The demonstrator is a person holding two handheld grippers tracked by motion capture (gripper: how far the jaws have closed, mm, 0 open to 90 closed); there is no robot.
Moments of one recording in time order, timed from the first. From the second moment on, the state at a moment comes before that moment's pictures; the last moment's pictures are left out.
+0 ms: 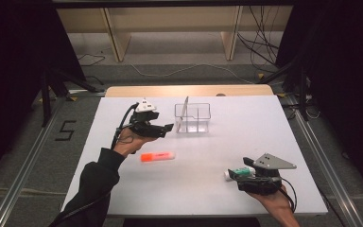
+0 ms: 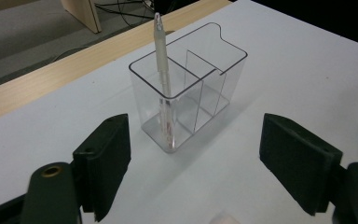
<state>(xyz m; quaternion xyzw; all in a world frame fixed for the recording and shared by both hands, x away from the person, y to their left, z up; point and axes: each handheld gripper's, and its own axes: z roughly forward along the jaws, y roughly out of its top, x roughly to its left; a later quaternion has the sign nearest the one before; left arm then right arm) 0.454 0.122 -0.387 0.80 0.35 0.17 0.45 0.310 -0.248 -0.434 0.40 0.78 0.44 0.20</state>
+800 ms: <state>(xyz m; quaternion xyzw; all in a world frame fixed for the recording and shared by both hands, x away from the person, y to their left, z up) 0.440 0.137 -0.401 0.84 0.33 0.15 0.40 0.312 -0.248 -0.437 0.40 0.78 0.44 0.19</state>
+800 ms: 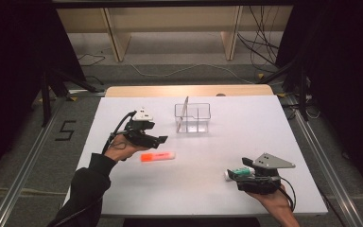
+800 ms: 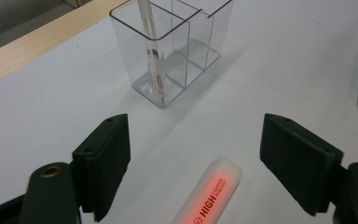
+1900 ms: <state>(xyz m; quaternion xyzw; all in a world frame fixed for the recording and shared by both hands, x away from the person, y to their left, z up) 0.441 0.134 -0.424 0.91 0.28 0.11 0.29 0.313 -0.246 -0.439 0.39 0.79 0.44 0.19</state>
